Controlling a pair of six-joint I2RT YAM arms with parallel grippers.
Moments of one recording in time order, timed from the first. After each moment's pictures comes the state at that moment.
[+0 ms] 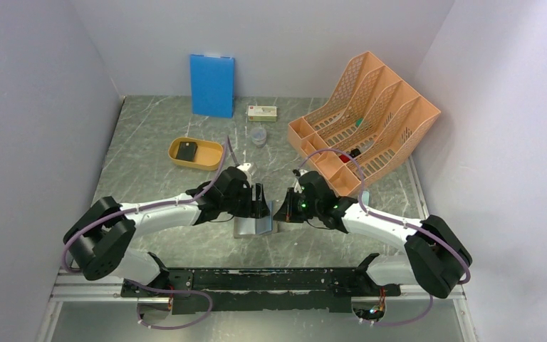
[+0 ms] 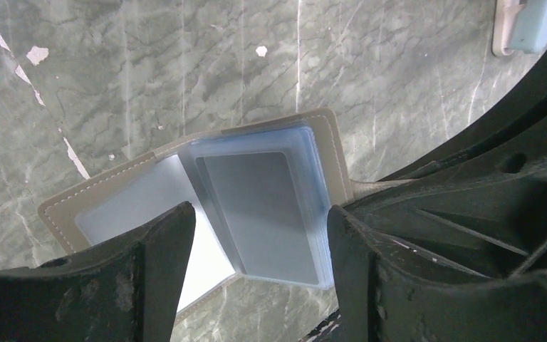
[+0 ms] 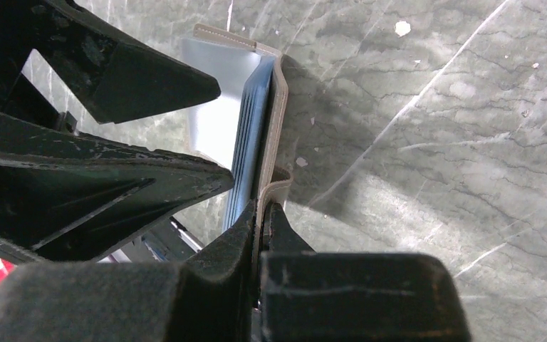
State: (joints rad) left arm -0.83 1.43 0.69 0.00 0.10 -0.69; right arm 0.74 1.27 0.56 -0.03 -0.25 0.75
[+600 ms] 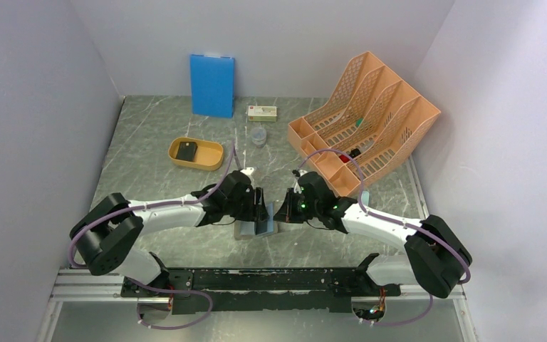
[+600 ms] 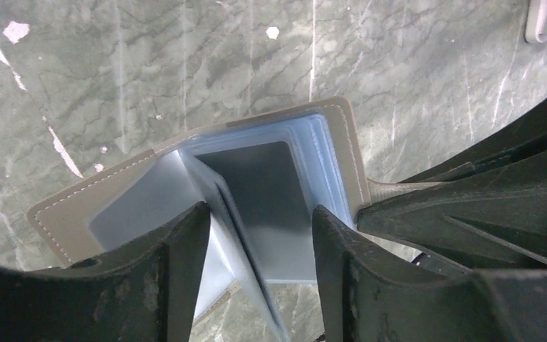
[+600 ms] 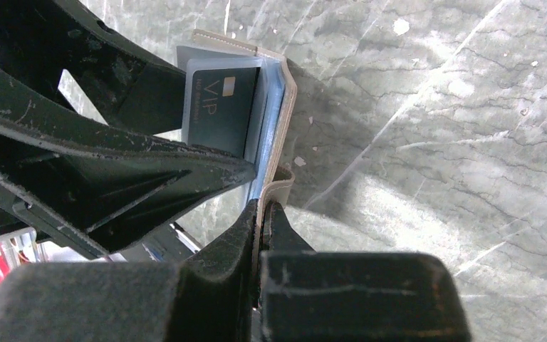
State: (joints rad) left arm -0.86 1.48 0.68 0.01 0.08 -0.69; right arm 0.75 1.27 0.56 -0.03 -0.24 0.75
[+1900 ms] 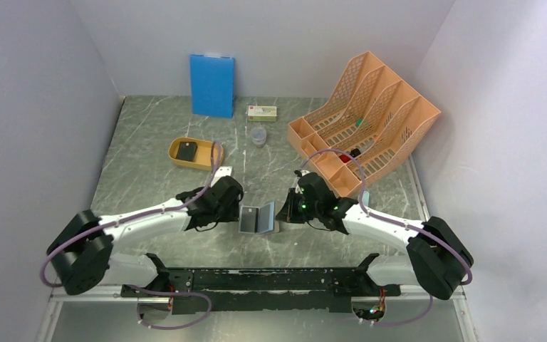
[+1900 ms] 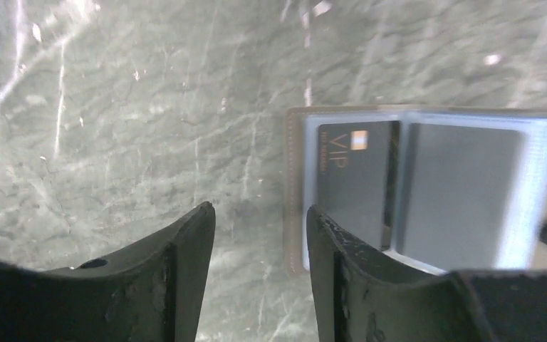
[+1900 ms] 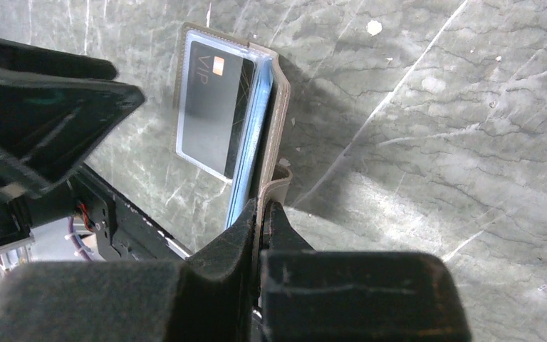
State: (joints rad) left arm -0.87 1.33 0.68 -0.38 -0.34 -0.76; right arm 0.75 1.26 0.55 -0.06 -0.19 0.75
